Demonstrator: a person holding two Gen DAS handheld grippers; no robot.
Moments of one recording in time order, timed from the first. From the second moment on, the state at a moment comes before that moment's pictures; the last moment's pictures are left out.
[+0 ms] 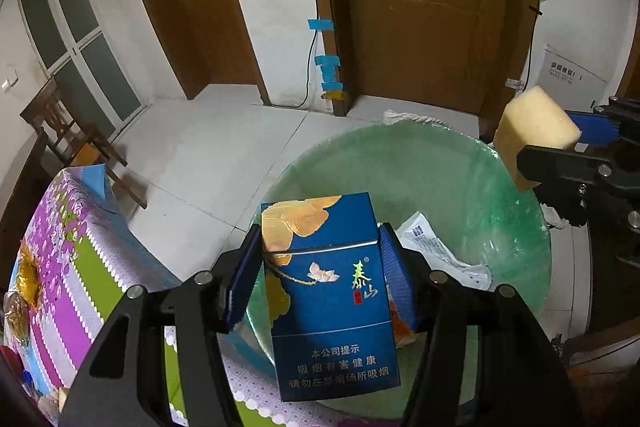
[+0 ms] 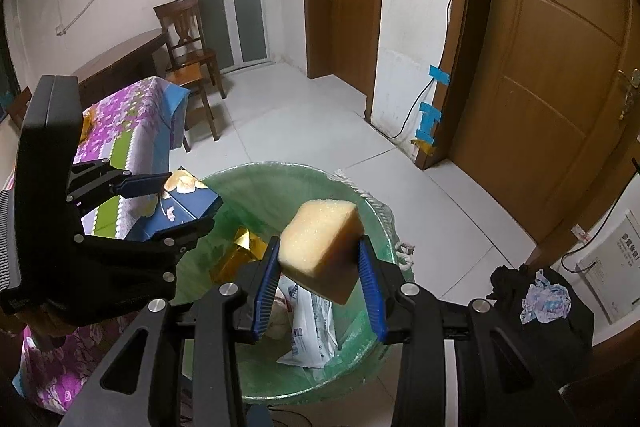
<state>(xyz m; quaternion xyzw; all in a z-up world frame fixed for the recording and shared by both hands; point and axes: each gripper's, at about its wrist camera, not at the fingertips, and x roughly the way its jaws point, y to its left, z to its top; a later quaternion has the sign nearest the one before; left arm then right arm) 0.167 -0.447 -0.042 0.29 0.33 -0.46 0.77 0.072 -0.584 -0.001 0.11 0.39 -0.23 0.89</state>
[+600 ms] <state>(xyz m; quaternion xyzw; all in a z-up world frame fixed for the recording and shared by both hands) 0.162 -0.446 -0.041 0.30 0.32 -0.45 0.78 0.075 -0.584 -0.009 0.10 0.38 -0.24 0.89</state>
